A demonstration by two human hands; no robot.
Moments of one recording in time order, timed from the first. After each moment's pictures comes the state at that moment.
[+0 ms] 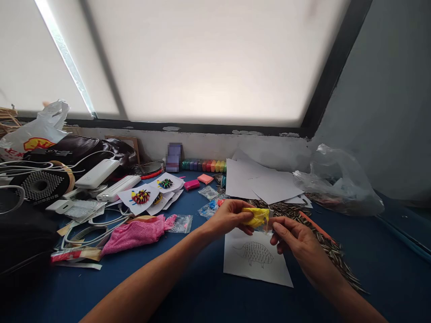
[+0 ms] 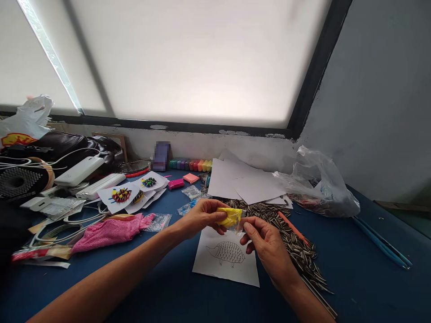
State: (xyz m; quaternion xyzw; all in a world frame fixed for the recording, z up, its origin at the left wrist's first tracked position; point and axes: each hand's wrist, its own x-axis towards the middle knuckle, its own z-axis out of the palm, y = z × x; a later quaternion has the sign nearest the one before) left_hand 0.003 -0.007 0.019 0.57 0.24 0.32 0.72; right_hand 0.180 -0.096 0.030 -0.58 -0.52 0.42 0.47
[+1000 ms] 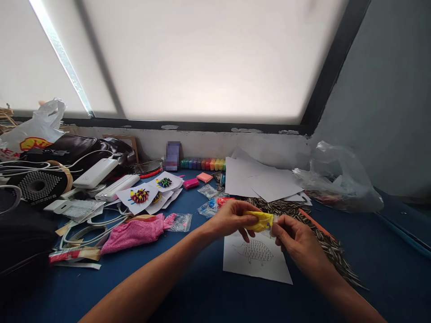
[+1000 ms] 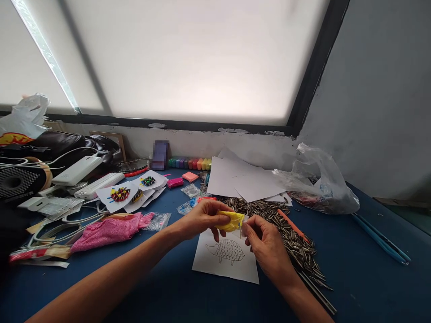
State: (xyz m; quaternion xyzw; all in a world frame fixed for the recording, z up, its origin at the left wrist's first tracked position) left_hand 0.005 -0.011 0.018 0.61 0.21 0.28 0.71; right_hand 0.182 -0.096 0.027 -0.61 -0.56 0.37 0.44
